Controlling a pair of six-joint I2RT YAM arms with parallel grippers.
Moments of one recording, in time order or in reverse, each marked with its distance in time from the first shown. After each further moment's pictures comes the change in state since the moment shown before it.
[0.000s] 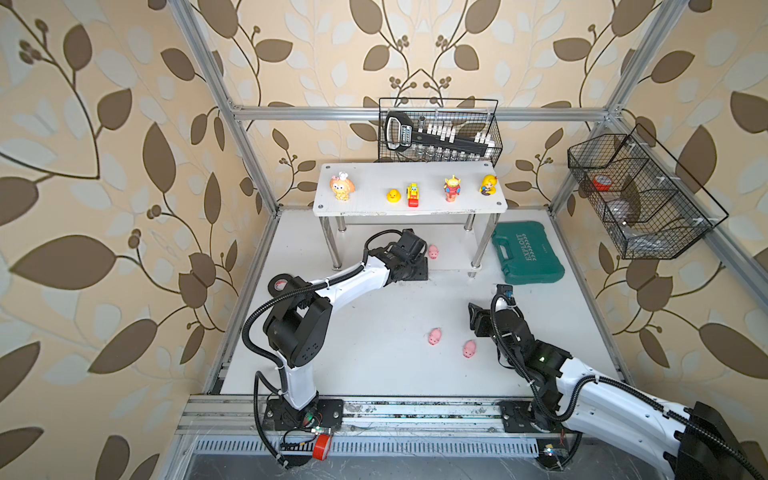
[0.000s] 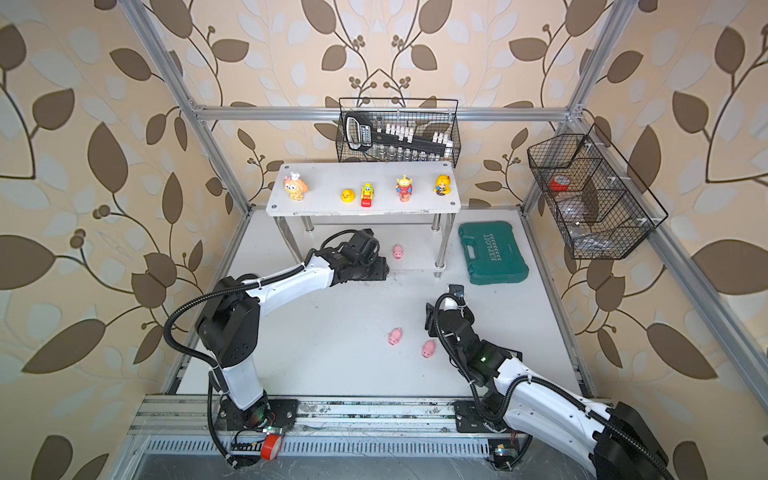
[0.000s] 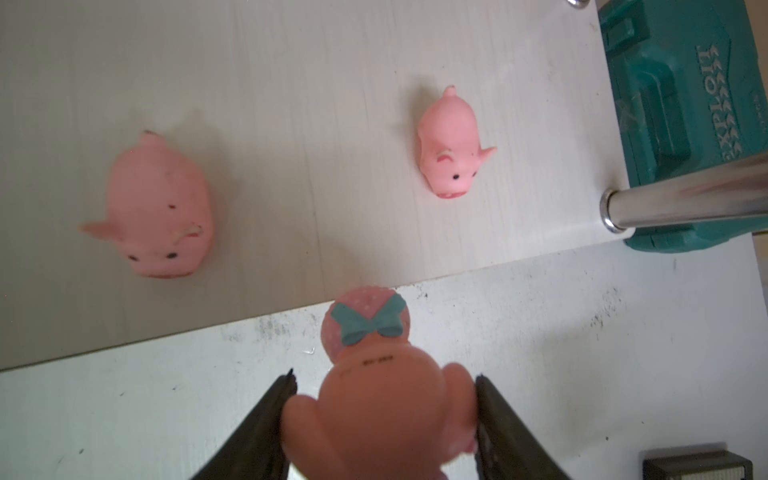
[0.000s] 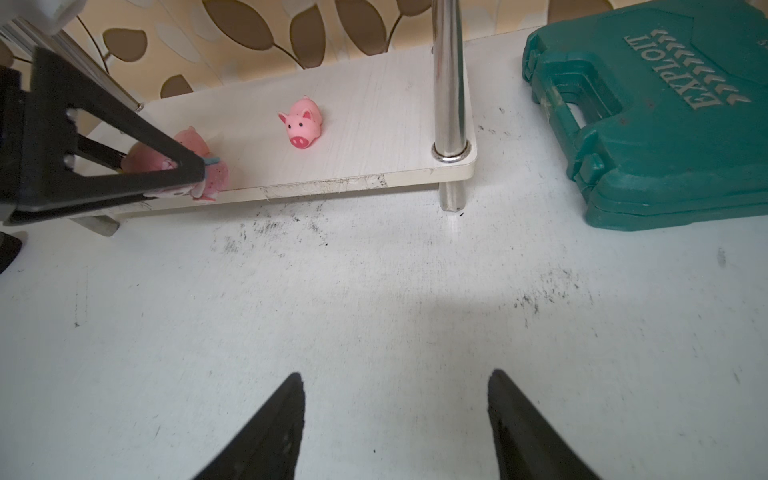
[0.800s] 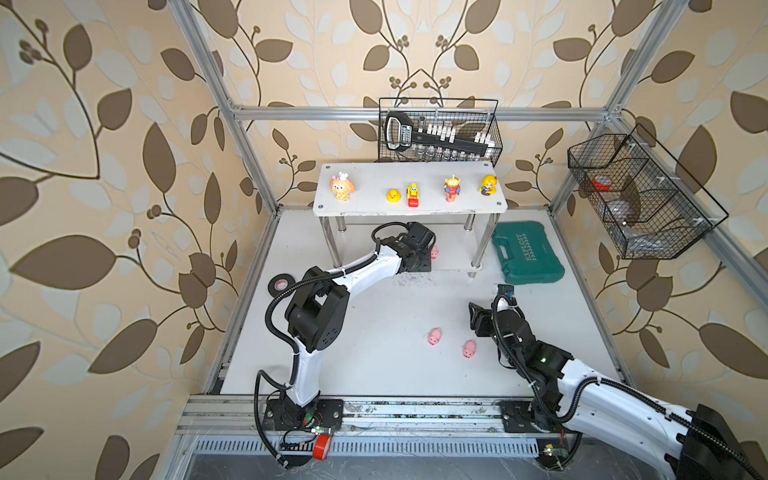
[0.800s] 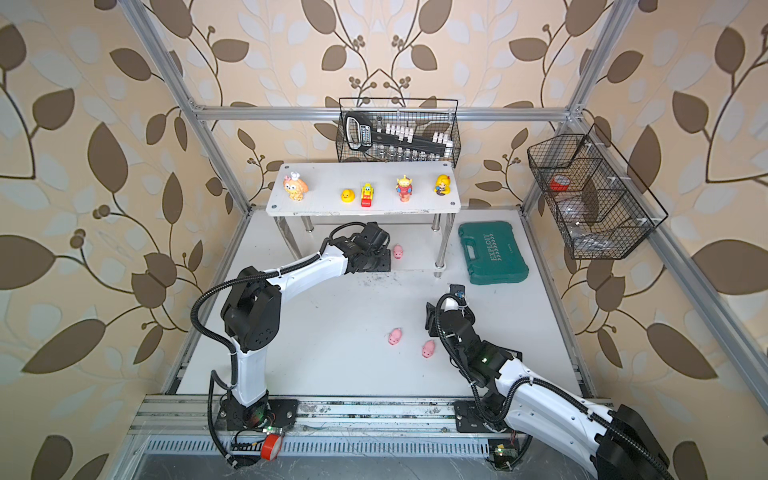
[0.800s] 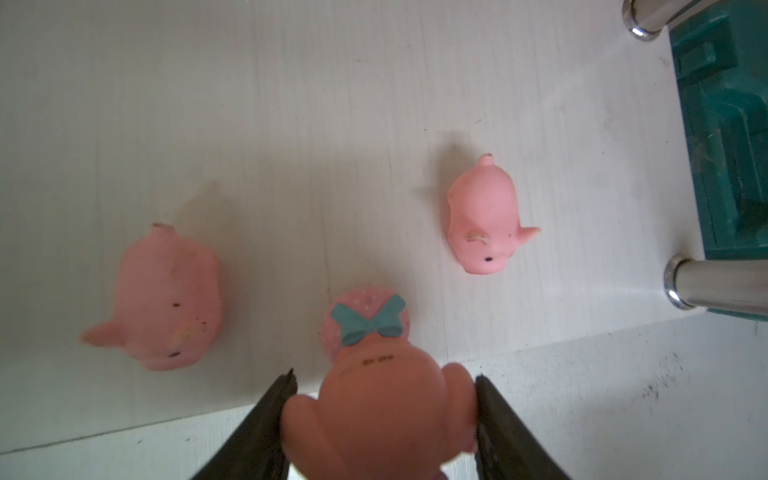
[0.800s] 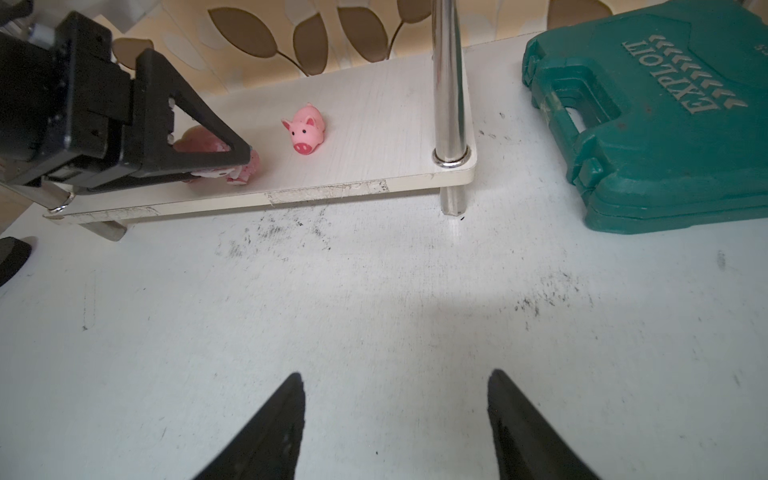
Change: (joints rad) left arm 0.001 0.163 0.214 -0.125 -0.080 0.000; right arm 0.000 -0.018 -0.003 0.000 0.000 0.000
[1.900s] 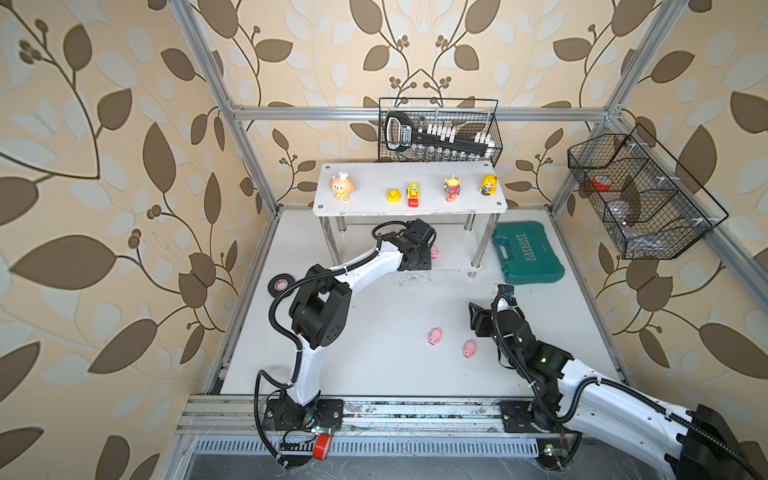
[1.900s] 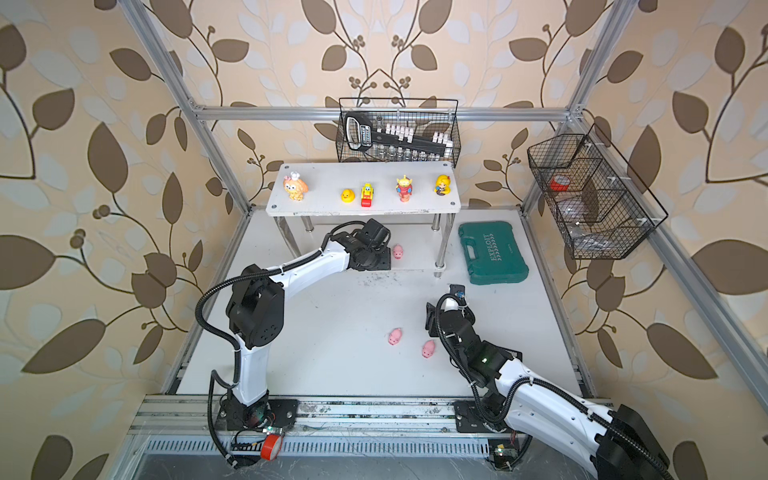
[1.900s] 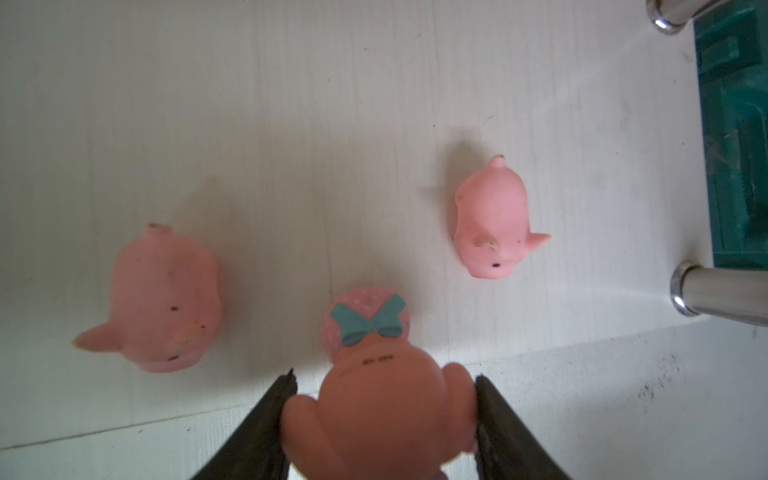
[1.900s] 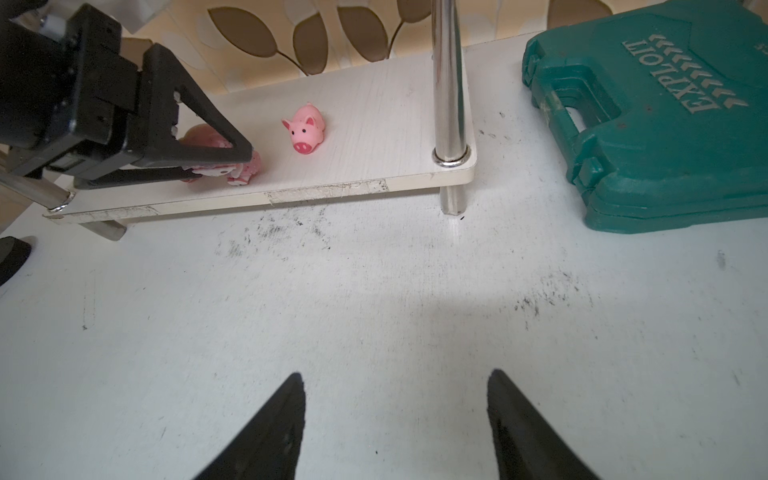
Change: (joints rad) left arm 0.014 0.039 0.068 -0.071 0.026 -0.019; right arm 0.000 -0.001 0.000 0.000 0.000 0.000
